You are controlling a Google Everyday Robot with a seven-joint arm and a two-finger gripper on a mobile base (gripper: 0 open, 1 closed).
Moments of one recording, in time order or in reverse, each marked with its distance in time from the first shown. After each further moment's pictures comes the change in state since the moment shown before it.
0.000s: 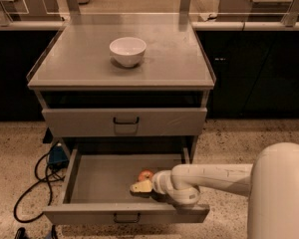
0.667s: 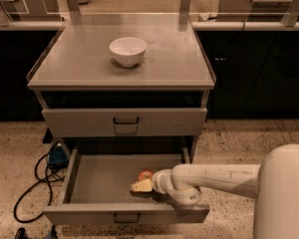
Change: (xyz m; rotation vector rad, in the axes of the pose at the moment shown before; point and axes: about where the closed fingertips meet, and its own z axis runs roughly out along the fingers) arm -0.007 0.002 -0.013 0.017 -0.016 -0.019
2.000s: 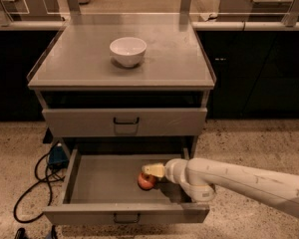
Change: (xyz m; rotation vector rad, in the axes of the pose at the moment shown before) arm -0.048 -0.051 -0.067 0.115 -0.144 0.173
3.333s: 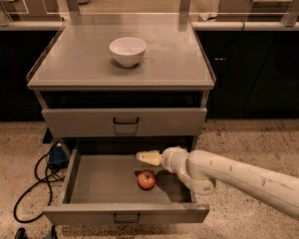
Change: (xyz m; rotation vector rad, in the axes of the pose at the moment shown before) arm -0.062 0.032 -0.019 -0.088 -0.135 -0.007
